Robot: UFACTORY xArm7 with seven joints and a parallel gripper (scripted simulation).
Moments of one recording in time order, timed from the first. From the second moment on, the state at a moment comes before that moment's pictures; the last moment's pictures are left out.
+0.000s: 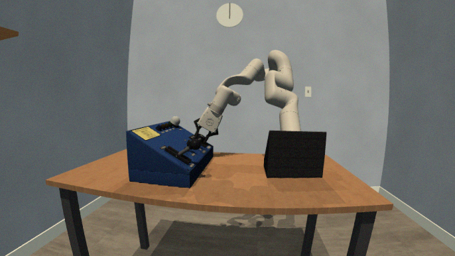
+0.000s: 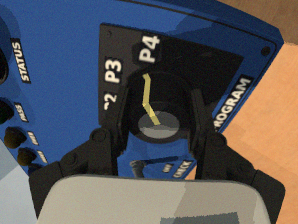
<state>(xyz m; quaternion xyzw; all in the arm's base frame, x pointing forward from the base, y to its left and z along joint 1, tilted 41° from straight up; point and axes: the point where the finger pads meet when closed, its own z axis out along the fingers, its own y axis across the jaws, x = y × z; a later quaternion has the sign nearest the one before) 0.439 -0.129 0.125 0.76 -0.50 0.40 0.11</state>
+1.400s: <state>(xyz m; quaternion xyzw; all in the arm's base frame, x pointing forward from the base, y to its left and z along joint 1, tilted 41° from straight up) 0.439 -0.129 0.125 0.69 -0.59 0.41 0.06</state>
